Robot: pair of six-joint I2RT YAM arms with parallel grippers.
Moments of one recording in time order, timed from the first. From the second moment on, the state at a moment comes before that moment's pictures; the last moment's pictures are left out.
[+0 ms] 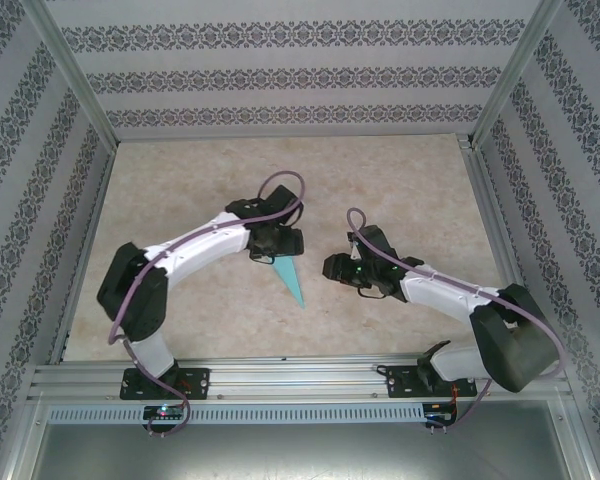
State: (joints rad) left arm -0.69 1.77 1.37 -0.84 -0.05 -0.77; right arm 0.55 1.36 0.60 -0.11 -0.26 0.77
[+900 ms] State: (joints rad) left arm -0.64 1.78 1.25 -0.88 -0.04 -0.81; right arm 0.60 1.63 0.73 0.04 -0.47 0.77
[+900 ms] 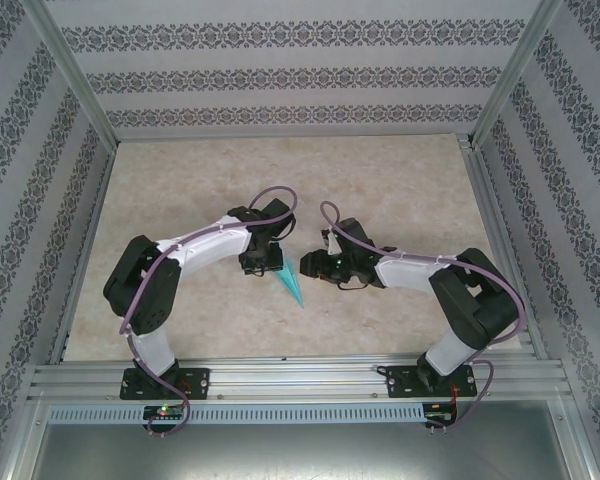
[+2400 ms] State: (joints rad) left arm -0.63 1.69 1.12 -0.77 0.01 -0.82; right arm 0.73 1.82 0.95 -0.15 -0.49 0.54
